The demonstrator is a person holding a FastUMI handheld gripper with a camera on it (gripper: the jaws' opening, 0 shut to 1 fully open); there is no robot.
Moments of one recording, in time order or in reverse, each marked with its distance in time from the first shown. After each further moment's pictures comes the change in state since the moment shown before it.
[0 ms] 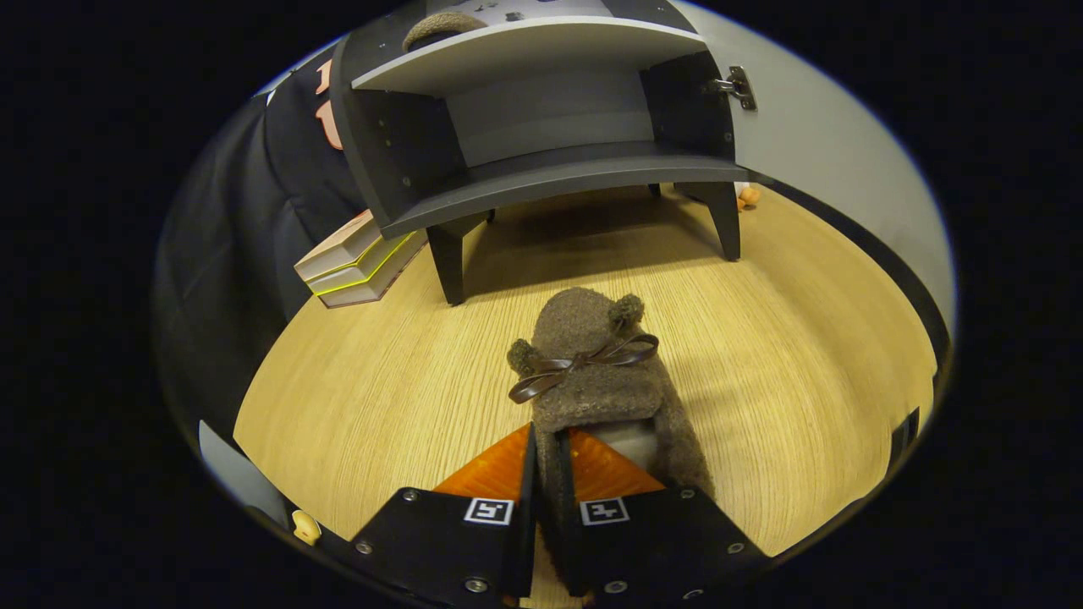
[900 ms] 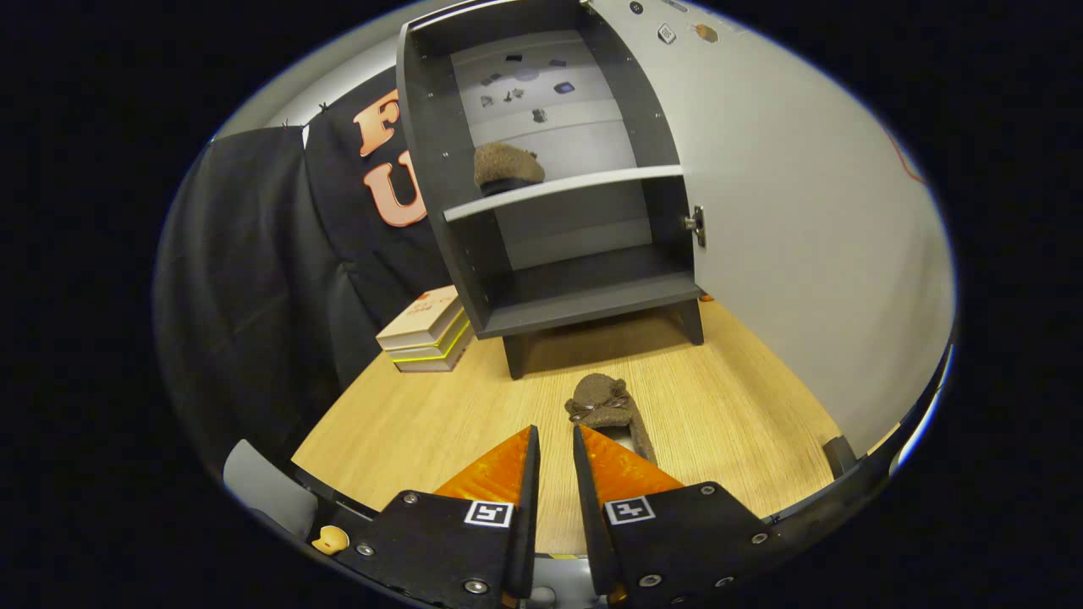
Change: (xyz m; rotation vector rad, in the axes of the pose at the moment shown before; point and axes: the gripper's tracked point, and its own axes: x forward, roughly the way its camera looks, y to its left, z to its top) arm -0.154 0.023 0.054 0.004 -0.239 0.046
